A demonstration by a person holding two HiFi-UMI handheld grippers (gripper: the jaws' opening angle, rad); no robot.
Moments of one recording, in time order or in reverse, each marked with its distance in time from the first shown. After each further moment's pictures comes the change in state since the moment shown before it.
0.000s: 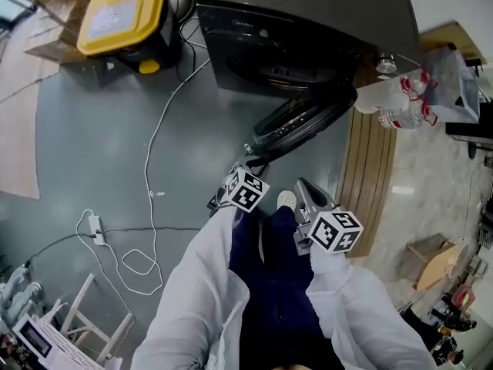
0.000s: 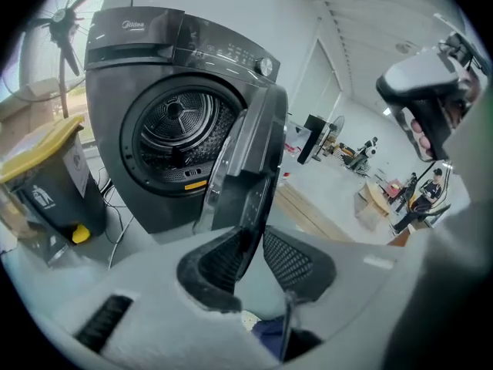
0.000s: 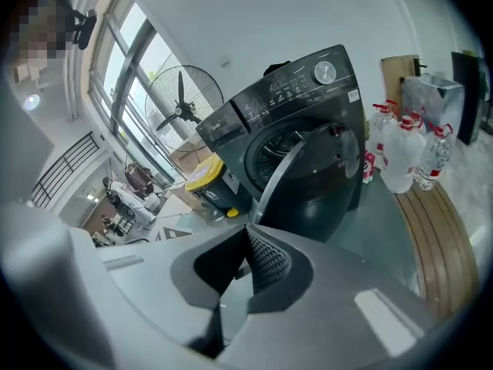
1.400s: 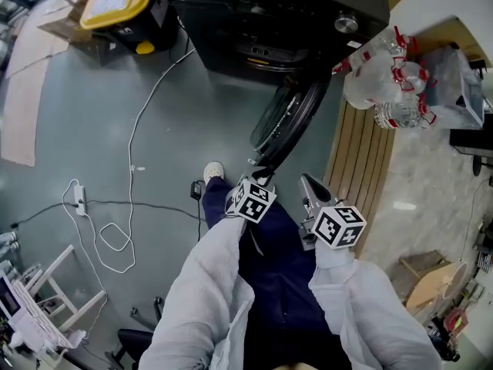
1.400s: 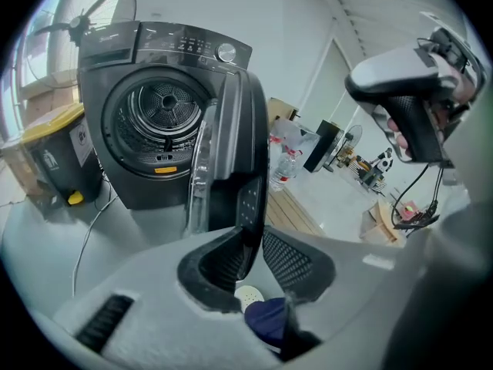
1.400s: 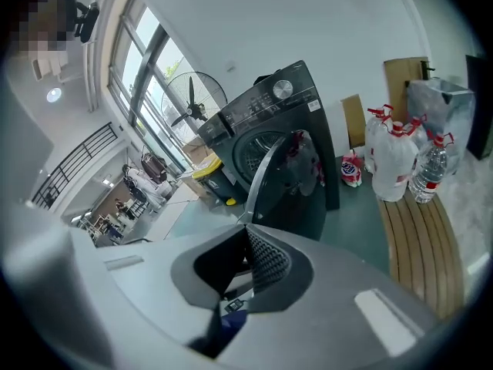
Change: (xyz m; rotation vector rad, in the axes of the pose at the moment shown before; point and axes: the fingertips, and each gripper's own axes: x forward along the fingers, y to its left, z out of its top) left arm 0.073 -0.211 -0.013 -0.152 -0.036 0.089; right arm -0.134 -0.142 -0.036 -0.098 0.039 0.084
